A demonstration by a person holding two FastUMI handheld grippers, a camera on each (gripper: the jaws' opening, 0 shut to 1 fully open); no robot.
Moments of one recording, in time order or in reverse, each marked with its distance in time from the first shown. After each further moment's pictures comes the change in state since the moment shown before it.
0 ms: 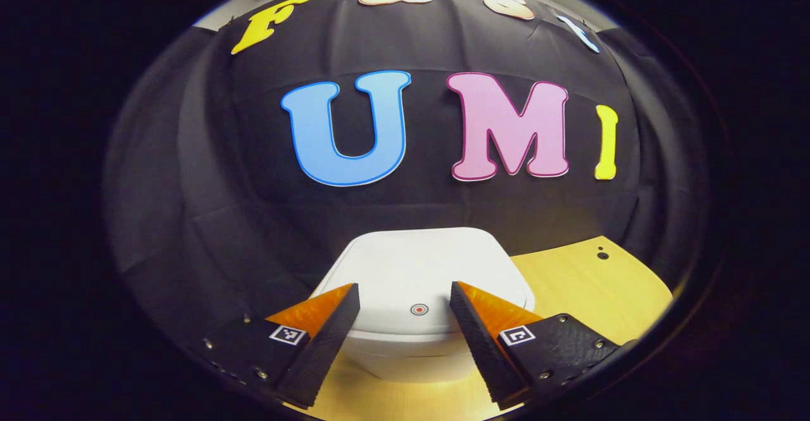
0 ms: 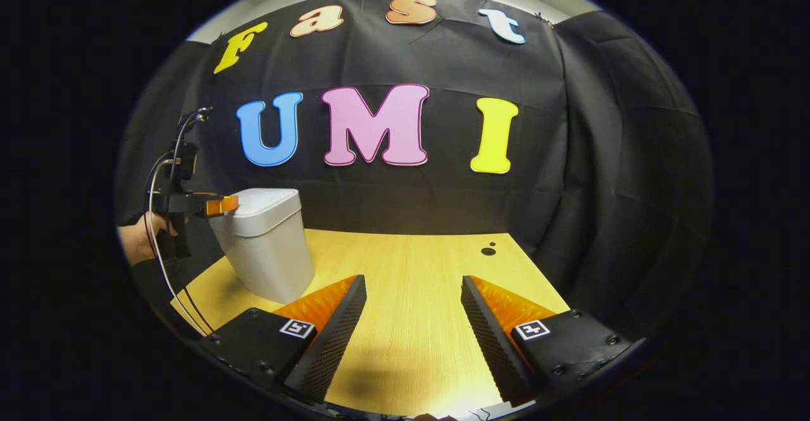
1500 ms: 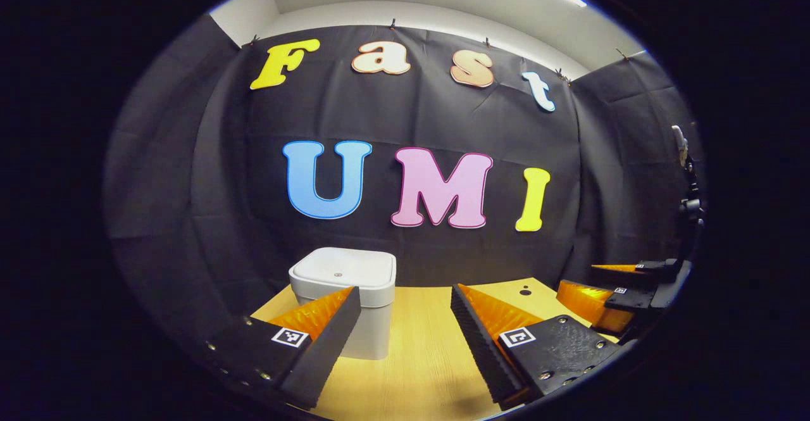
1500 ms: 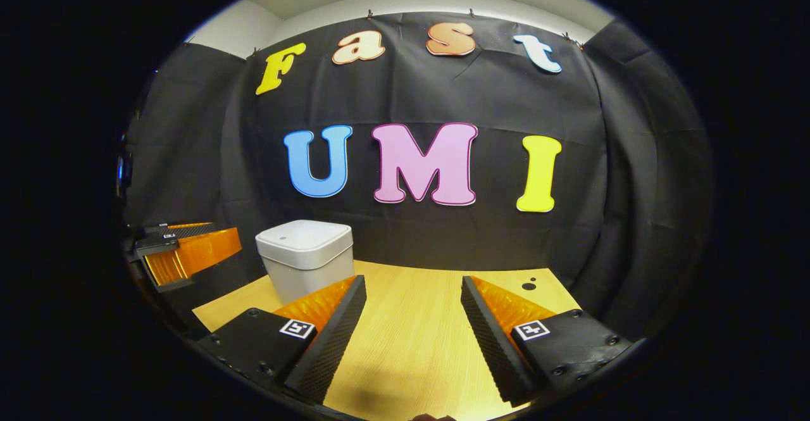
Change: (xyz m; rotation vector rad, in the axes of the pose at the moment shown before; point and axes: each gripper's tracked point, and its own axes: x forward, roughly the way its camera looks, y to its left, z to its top) left arm -0.229 -0.103 0.032 -0.160 -0.216 -0.168; right arm -0.024 0.068 0.043 -0.015 -0.158 0.178
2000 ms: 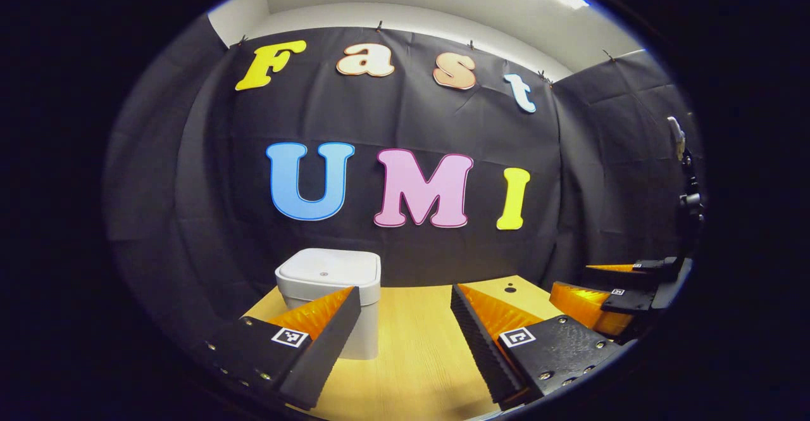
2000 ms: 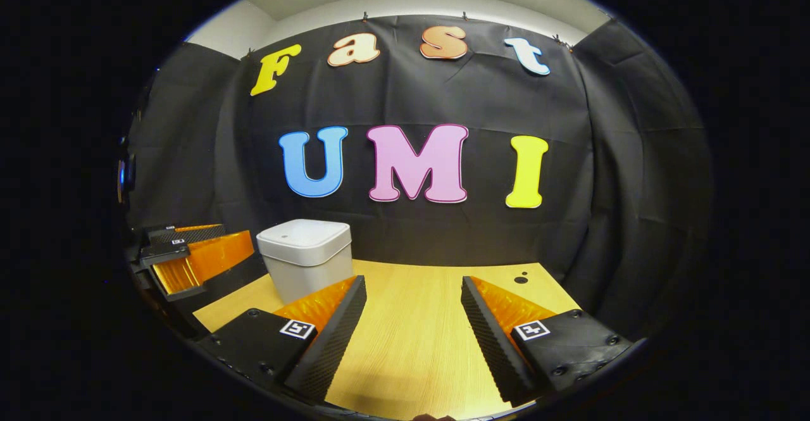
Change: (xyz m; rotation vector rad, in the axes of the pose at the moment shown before) left arm -0.010 -0.015 -0.008 0.028 -0.001 -0.089; right arm -0.023 0.006 -0.006 0.009 0.006 -0.052
